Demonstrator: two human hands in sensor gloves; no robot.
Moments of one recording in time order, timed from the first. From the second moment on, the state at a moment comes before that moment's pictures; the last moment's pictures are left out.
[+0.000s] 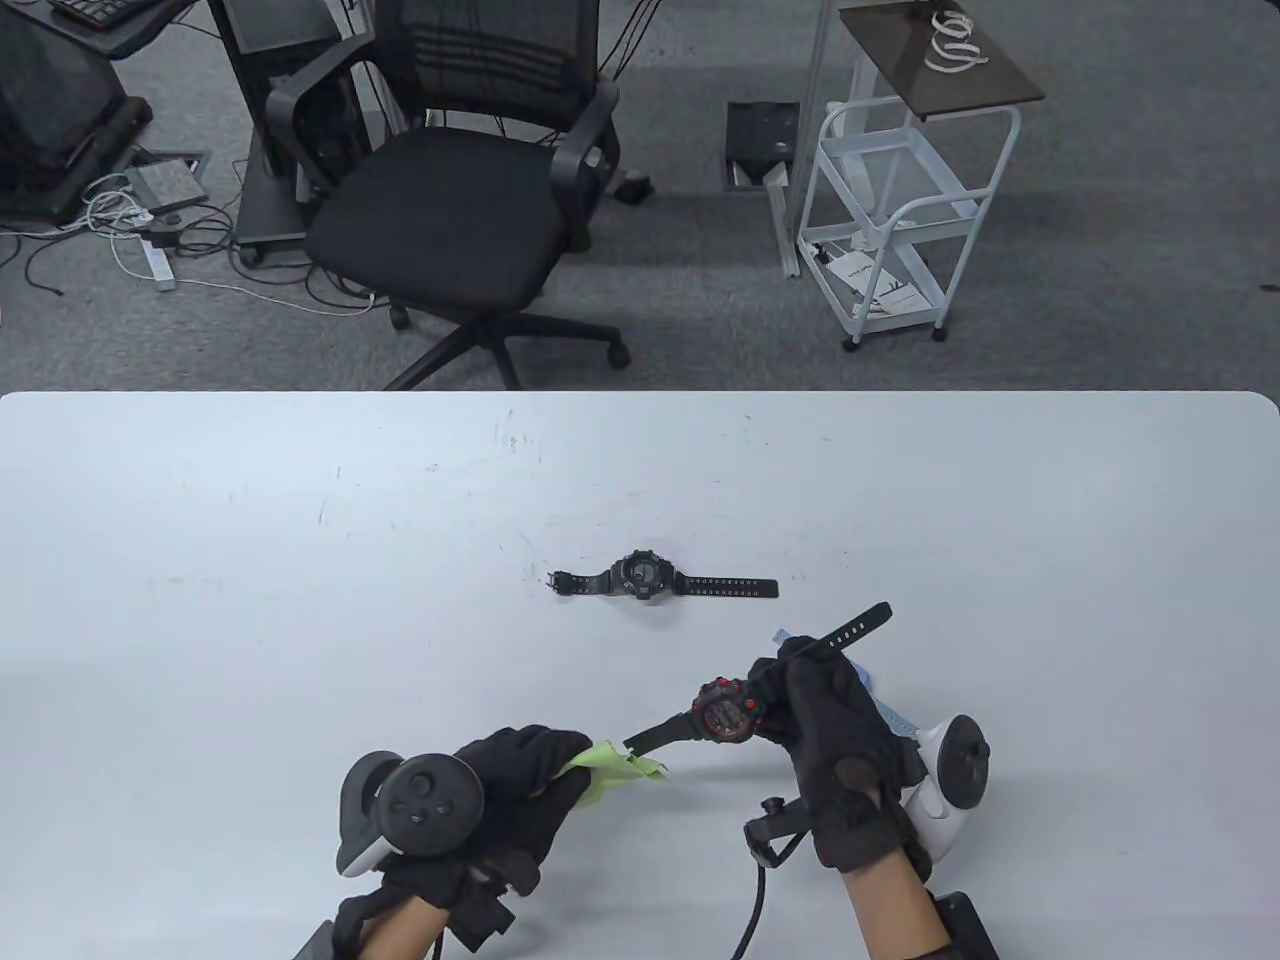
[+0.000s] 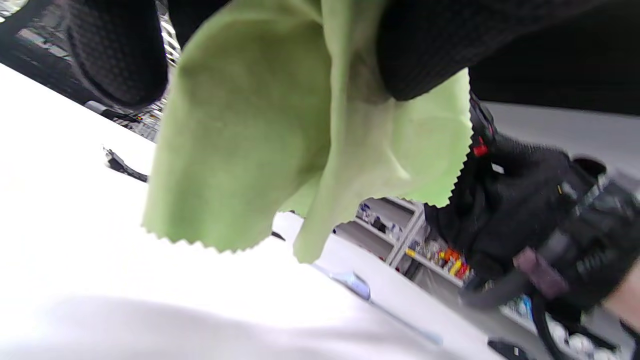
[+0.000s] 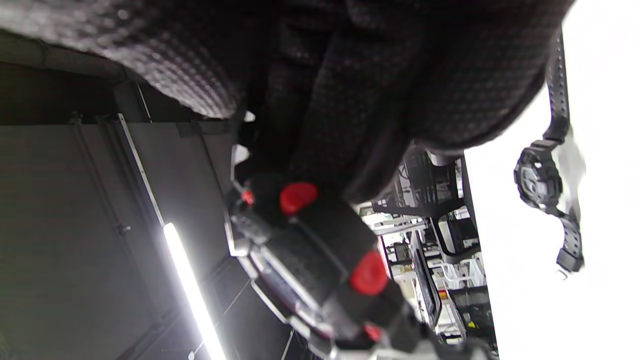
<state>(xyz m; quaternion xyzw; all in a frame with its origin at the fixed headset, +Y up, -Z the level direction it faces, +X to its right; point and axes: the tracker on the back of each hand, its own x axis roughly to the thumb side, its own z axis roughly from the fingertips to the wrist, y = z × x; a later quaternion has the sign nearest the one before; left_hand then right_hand) -0.171 -0.704 -0.228 0.02 -0.28 0.28 0.92 0.171 -0.735 -0.259 0.02 -0.07 0.59 0.81</state>
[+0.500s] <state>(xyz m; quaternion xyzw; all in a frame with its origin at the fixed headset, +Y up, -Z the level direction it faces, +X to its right) -0.114 -0.746 -0.221 -0.06 -0.37 0.09 0.92 0.184 -0.740 -0.262 -0.02 -0.08 0.61 0.79</state>
